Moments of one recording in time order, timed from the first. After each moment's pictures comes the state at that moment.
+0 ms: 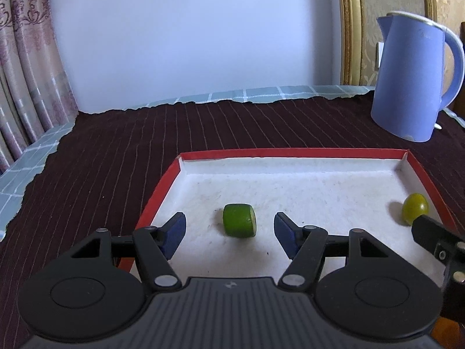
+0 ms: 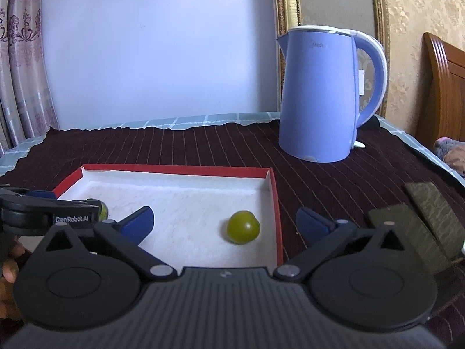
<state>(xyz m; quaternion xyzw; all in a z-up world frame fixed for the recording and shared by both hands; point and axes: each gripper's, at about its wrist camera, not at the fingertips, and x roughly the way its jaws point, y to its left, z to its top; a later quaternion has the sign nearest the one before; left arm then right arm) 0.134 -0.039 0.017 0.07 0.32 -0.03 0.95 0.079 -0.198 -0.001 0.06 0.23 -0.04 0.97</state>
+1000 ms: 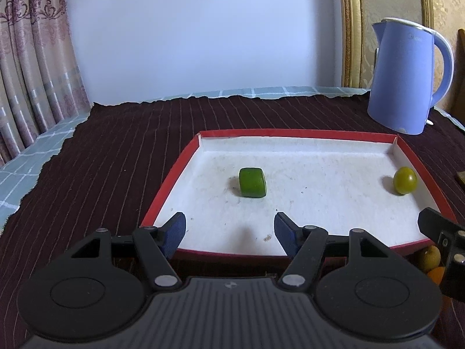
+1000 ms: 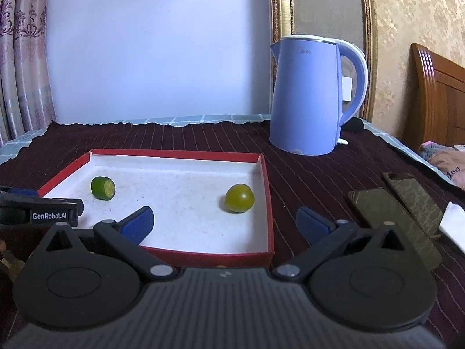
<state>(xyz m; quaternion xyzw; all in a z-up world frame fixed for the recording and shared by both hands) 0.083 -0.017 0.011 0.06 0.30 -0.02 0.95 0.032 -0.187 -0.009 0.04 0.22 -0.06 0.97</state>
